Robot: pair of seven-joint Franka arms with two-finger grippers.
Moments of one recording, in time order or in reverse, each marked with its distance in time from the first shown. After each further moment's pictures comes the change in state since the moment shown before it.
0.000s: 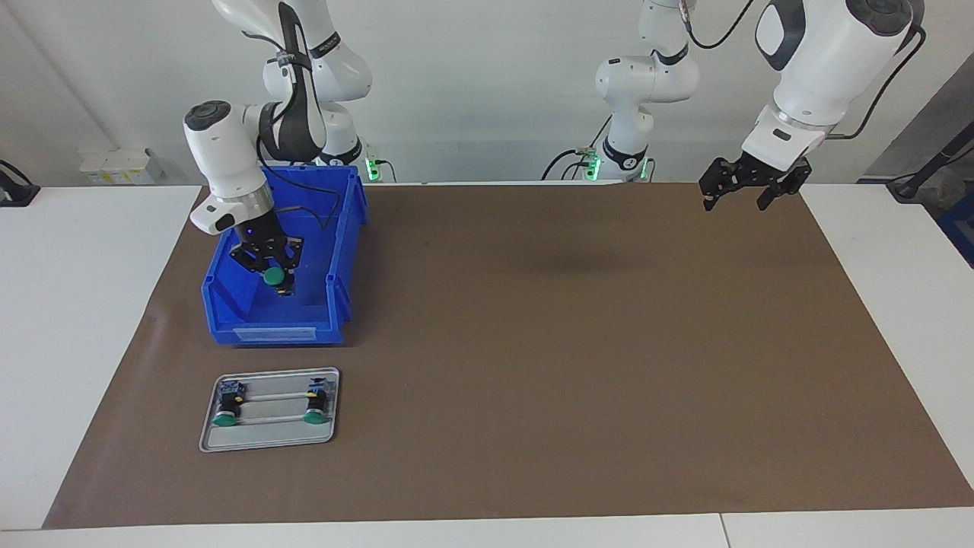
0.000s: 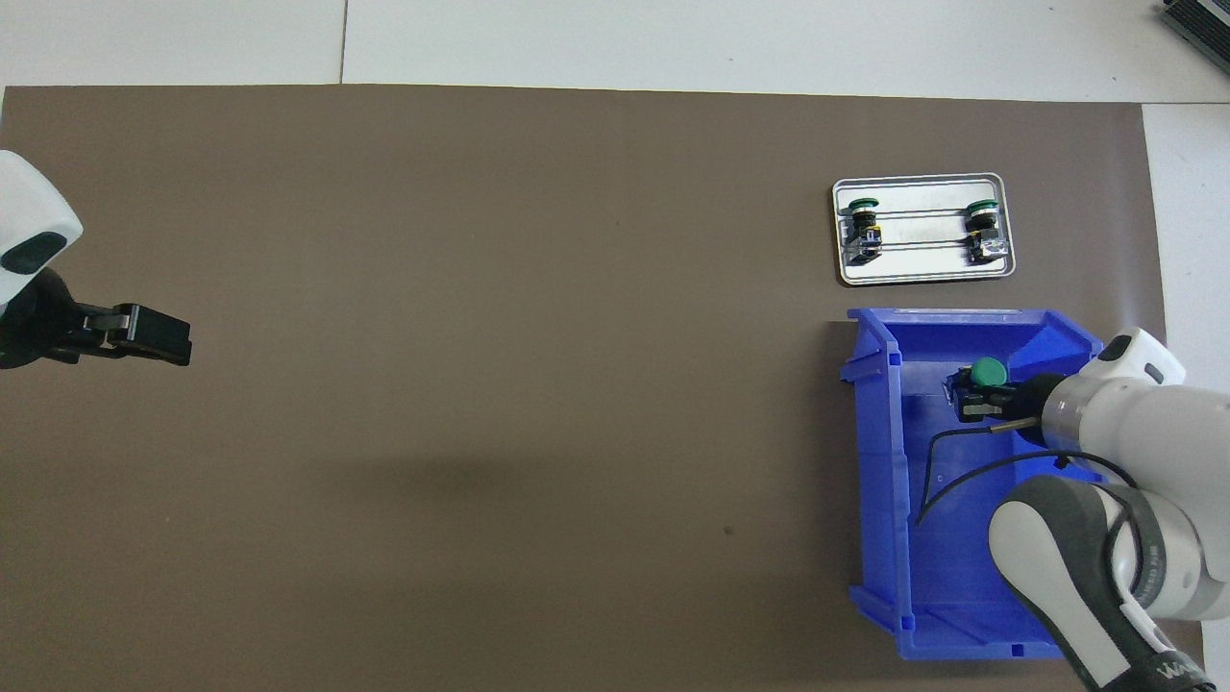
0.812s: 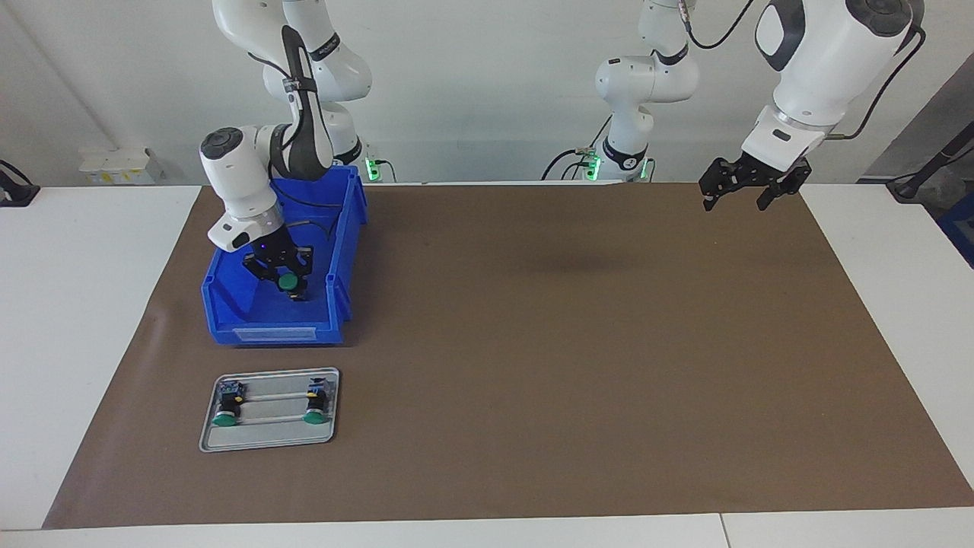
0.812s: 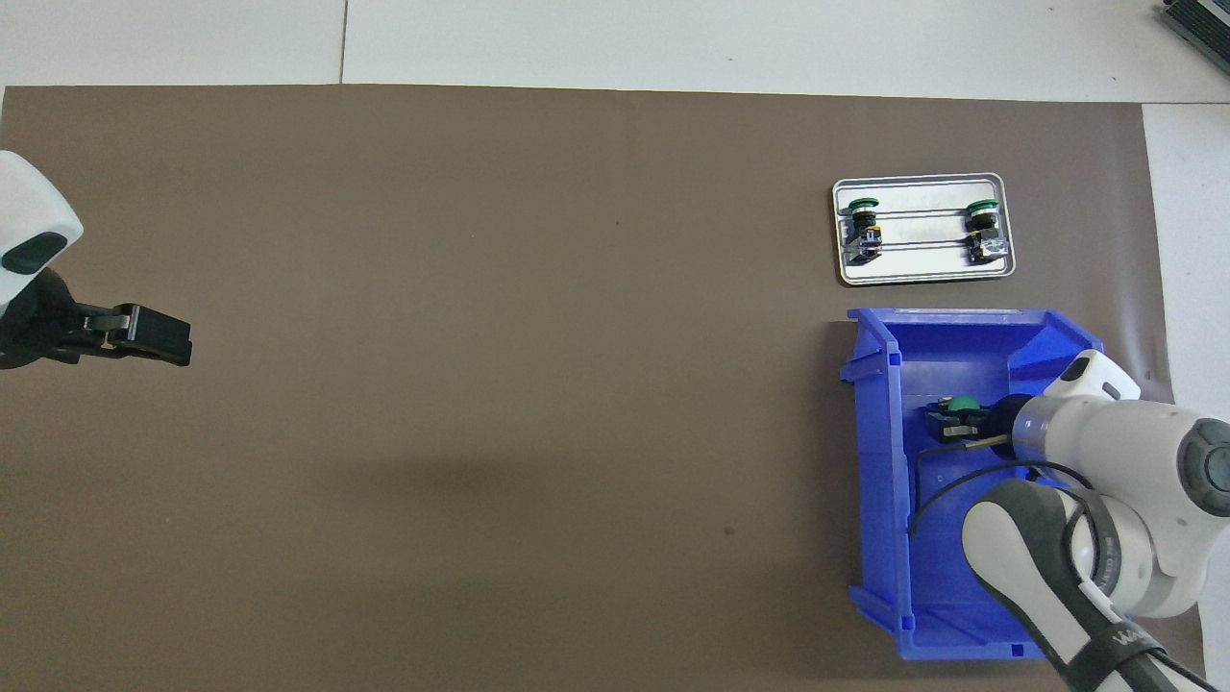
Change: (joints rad) left arm 0.000 0.000 0.000 -0.001 0.000 0.000 0.000; right arm -0.008 0.051 0.000 -0.051 0.010 0.031 -0.036
